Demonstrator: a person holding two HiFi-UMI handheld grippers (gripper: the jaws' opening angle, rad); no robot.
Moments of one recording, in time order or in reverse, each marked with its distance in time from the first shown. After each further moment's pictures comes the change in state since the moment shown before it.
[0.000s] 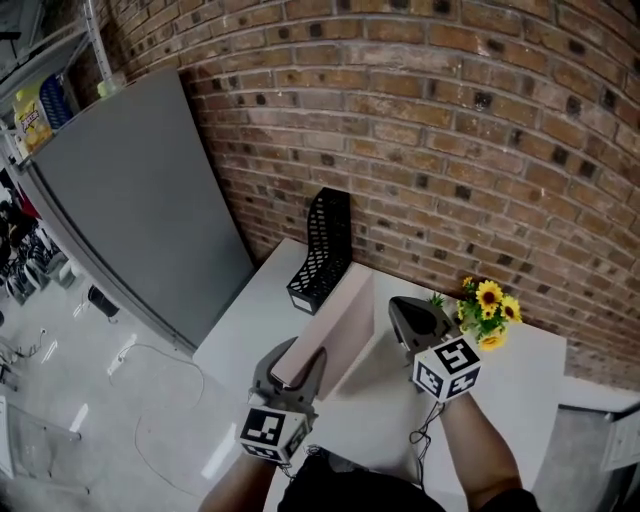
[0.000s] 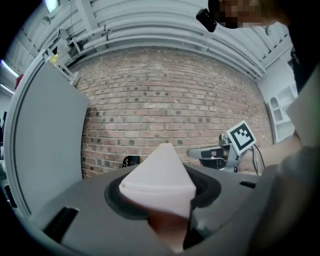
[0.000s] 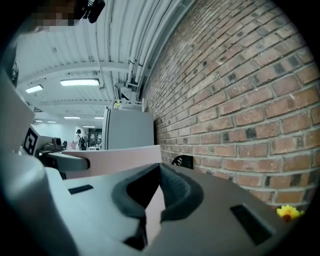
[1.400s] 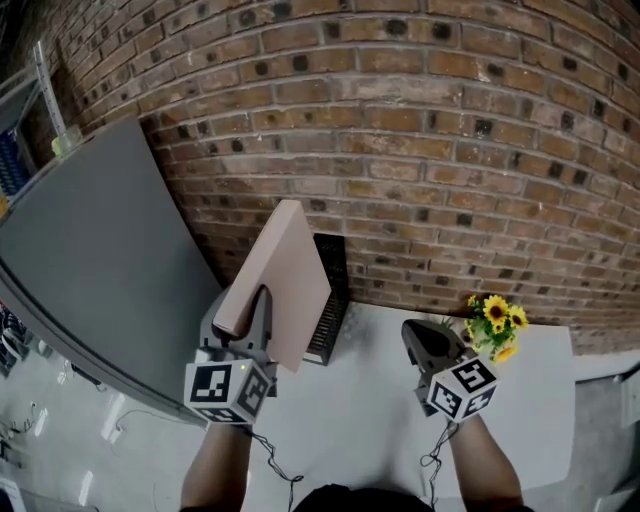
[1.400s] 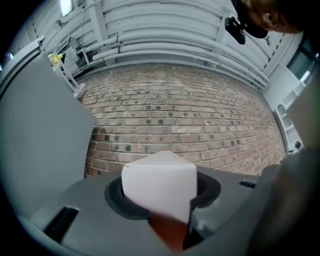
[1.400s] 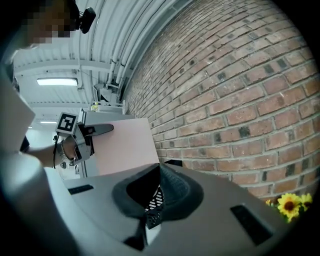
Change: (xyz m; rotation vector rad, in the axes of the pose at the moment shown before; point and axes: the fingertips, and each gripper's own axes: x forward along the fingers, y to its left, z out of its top) left arm 0.098 0.196 0.138 0.002 -0.227 0.036; right arm 0.053 -0.015 0.021 0.095 -0.039 -0.222
